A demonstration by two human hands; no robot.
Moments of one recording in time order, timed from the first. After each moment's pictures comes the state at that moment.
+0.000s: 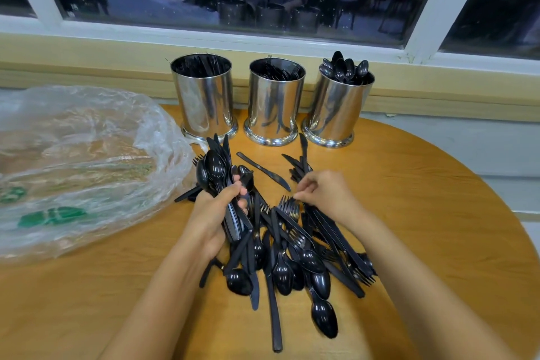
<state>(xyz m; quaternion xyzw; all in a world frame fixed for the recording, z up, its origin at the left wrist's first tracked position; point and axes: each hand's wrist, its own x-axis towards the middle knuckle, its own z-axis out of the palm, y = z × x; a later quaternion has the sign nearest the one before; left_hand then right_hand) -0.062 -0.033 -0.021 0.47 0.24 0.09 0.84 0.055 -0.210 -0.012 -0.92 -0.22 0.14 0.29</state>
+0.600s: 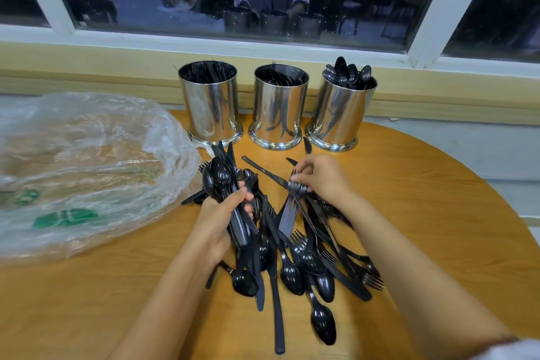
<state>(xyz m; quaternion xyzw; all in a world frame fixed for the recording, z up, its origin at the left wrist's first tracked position) -0.068 -0.034 -0.019 0.46 0.26 0.08 0.85 0.075 -0.186 -0.001 -0.92 -0.22 0.09 0.32</state>
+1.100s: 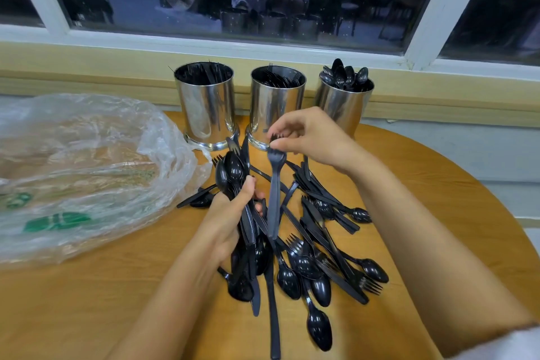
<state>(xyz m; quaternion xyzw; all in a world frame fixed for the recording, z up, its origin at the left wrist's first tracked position) -0.059 -0.049 -0.007 0.54 0.24 0.05 0.80 0.068 -0.170 0.090 -0.84 -0.39 0.08 0.38</state>
